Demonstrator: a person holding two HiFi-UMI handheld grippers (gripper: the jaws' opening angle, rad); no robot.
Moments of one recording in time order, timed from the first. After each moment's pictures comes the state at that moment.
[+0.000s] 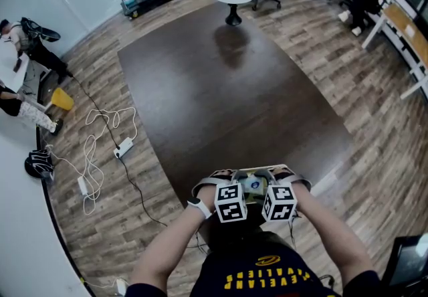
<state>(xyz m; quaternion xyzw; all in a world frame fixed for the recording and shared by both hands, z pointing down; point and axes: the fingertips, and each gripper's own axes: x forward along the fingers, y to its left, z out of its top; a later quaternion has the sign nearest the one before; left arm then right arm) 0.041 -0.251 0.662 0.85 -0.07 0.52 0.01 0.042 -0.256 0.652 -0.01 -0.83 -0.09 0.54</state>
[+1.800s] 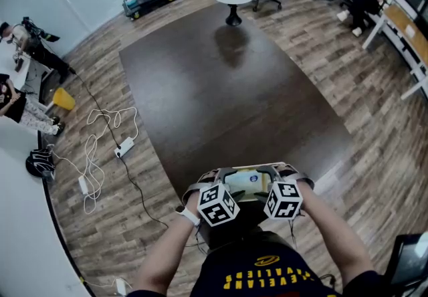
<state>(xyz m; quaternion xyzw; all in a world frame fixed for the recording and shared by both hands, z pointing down) 0.015 -0.262 0.628 0.87 -0.19 0.46 0.07 0.045 -0.263 0.632 0.02 -0.85 -0.07 0.52</state>
